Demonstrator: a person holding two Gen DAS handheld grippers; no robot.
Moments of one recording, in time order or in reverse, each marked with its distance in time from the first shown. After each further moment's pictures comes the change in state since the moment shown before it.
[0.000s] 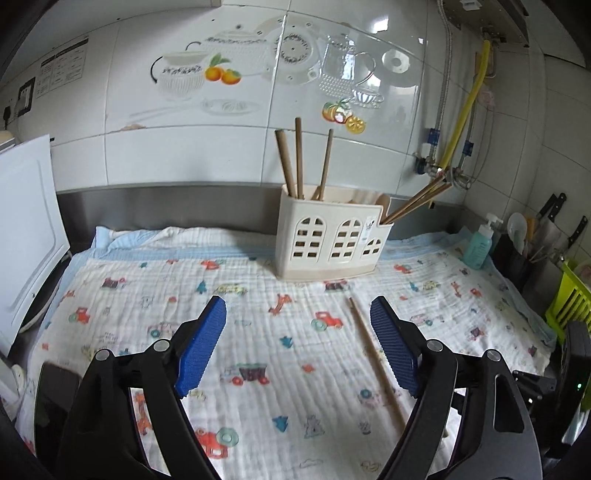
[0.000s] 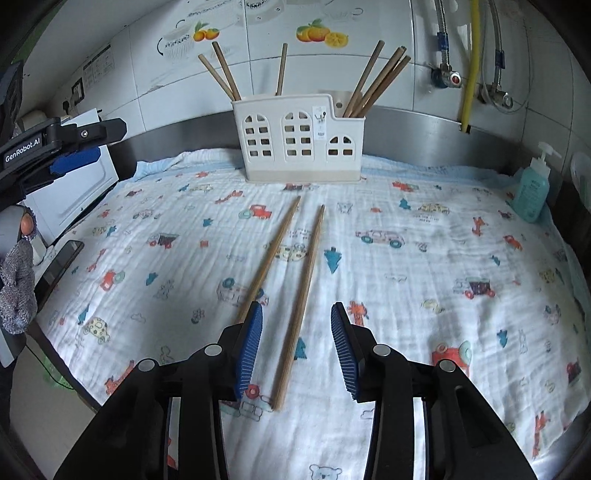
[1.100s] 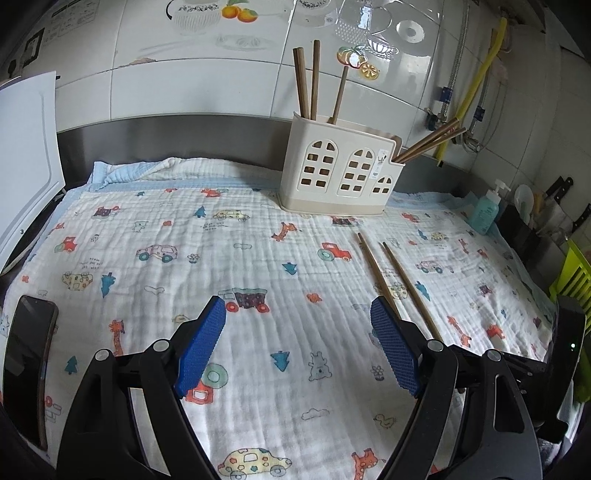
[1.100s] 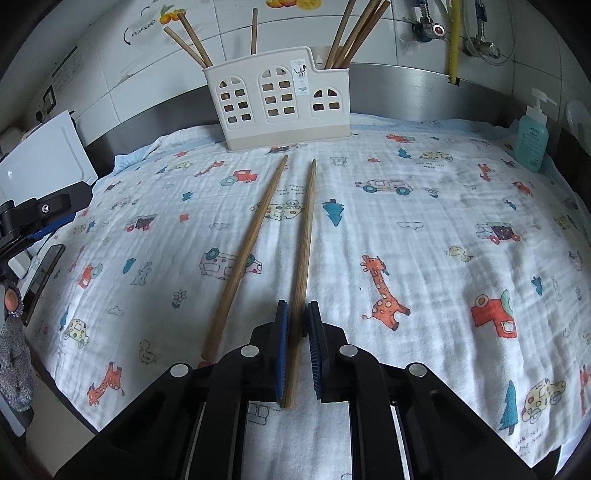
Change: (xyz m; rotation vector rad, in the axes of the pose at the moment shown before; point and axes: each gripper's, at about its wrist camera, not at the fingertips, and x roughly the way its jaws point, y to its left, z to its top) left arm 0.020 0.007 -0.058 -0.053 0.141 -0.011; right arm 0.037 0.002 -0.019 0.101 0.064 -0.024
